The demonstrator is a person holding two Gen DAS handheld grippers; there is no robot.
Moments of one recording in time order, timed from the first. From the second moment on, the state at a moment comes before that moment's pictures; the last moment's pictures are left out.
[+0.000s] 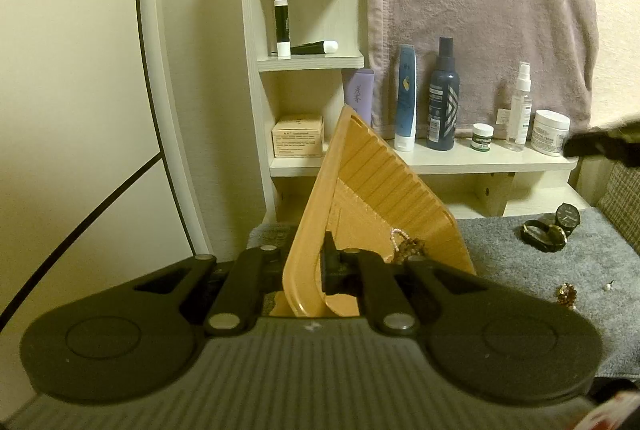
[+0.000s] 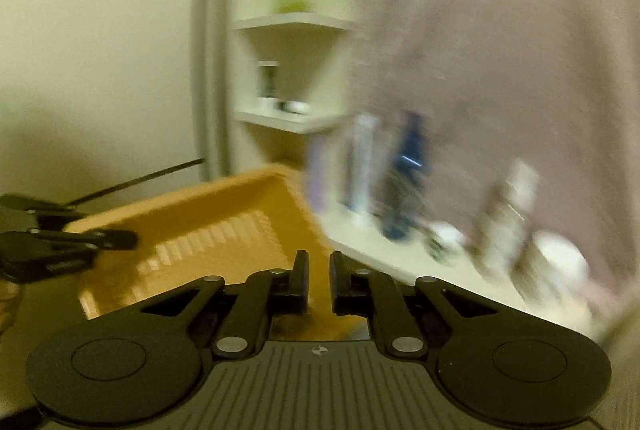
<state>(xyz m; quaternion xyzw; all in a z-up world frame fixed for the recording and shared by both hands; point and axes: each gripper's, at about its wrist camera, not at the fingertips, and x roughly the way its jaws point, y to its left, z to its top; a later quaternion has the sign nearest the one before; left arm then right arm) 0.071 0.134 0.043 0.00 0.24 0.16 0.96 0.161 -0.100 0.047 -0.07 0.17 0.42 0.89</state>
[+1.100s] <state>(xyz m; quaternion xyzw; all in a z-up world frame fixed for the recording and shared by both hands) 0.071 0.132 0.043 0.01 0.24 0.16 0.96 0.139 -0.160 -0.102 -0.02 0.29 0.30 0.91</state>
